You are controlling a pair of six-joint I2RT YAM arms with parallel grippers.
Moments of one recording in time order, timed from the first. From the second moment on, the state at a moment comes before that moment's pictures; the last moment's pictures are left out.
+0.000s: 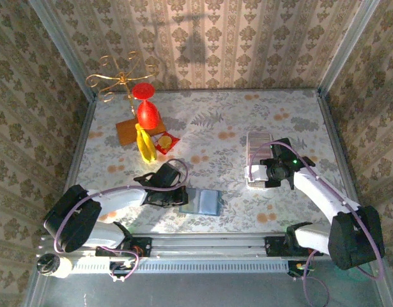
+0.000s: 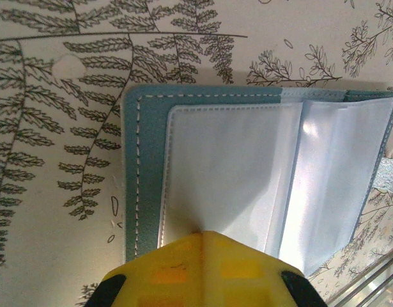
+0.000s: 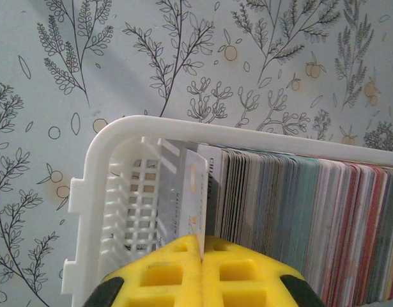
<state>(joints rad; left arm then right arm) -0.79 1.34 0.52 -0.26 0.35 -0.80 0.20 1.19 0.71 -0.64 -0.18 -1.39</state>
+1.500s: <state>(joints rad) -0.79 0.99 0.49 -0.58 0.26 -0.76 0.99 1.01 0.59 -0.33 0.08 0.90</state>
